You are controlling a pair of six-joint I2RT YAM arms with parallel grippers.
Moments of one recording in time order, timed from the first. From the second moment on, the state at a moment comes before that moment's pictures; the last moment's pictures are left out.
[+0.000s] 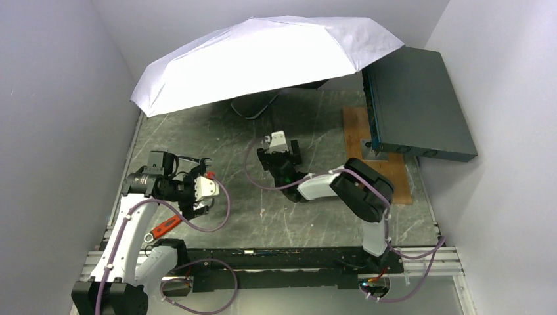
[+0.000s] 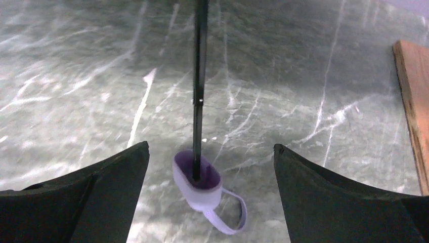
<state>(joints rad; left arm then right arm) -0.04 0.90 0.83 -1.13 0.68 1.31 0.90 1.96 0.94 0.66 0.80 0.08</state>
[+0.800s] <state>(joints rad) 0.02 0.70 0.76 -0.91 0.40 0.85 0.89 1.13 0.59 0.30 0.18 -0.19</state>
